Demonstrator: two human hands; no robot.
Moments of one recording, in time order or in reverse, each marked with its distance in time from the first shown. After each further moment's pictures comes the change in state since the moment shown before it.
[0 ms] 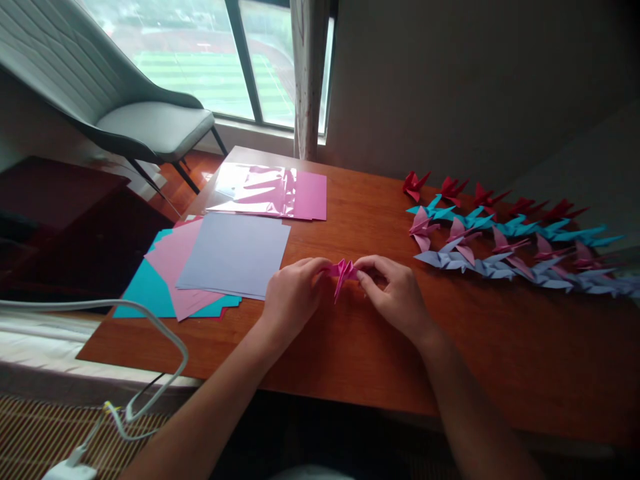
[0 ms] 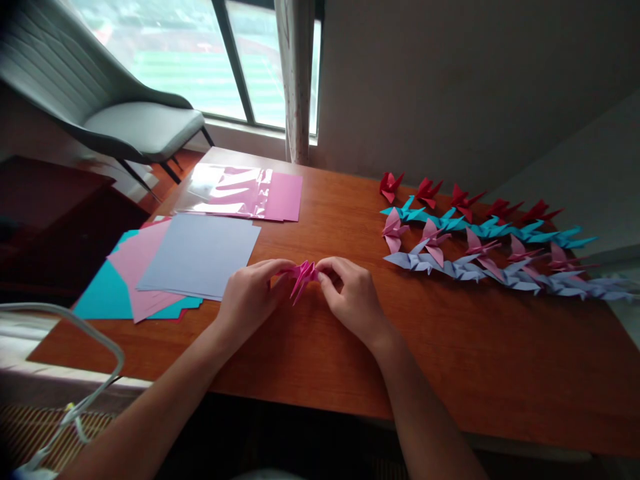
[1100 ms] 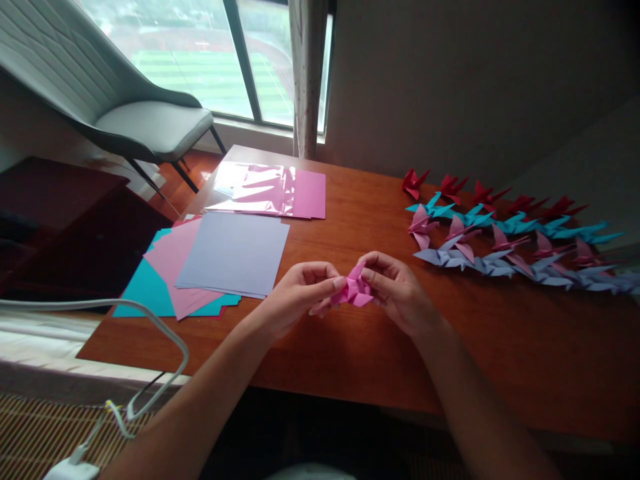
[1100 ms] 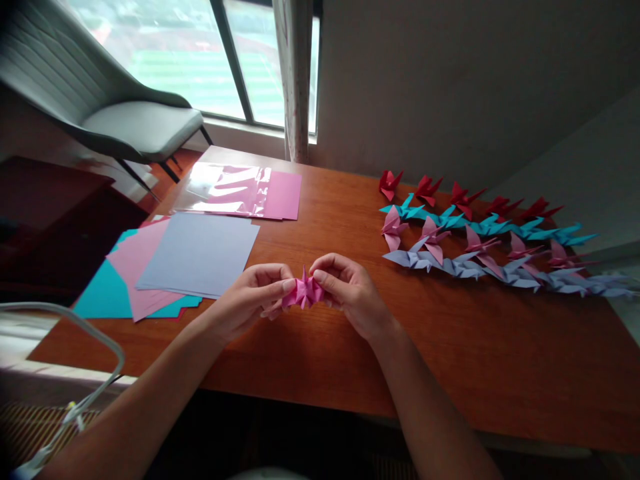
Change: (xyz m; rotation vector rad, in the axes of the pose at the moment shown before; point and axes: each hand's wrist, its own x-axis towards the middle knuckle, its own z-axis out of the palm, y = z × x) left_hand 0.004 0.018 -0.017 -1.228 -0.474 -0.347; right_hand -0.001 -0.010 0.000 0.910 -0.137 0.413
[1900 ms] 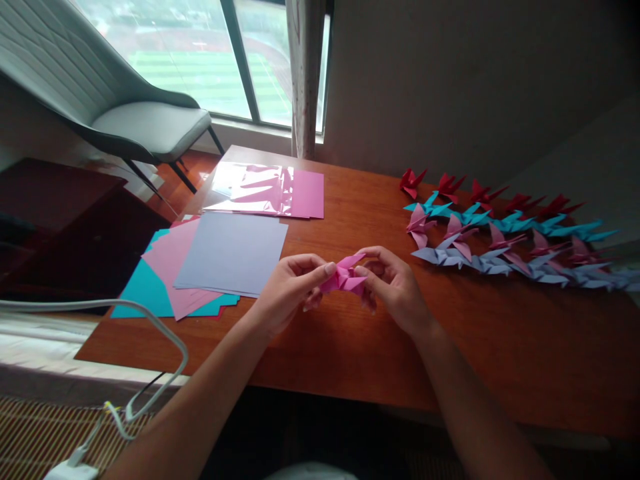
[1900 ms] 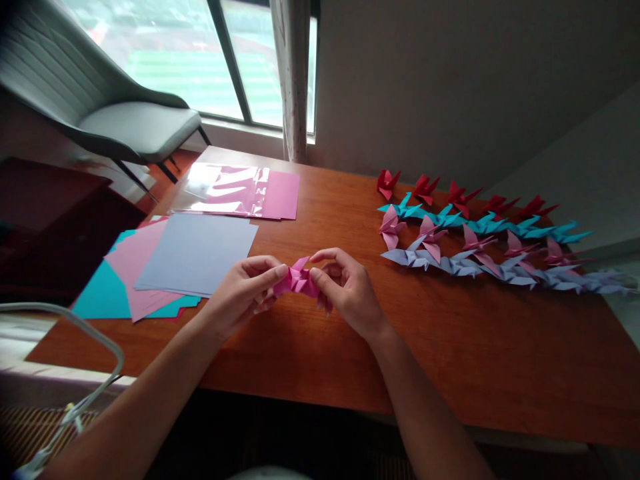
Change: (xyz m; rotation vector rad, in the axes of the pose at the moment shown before) left_hand 0.002 -0.002 -0.005 -0.050 0.199 0.048; right_hand -0.001 0.001 0.002 -0.298 0.027 -0.159
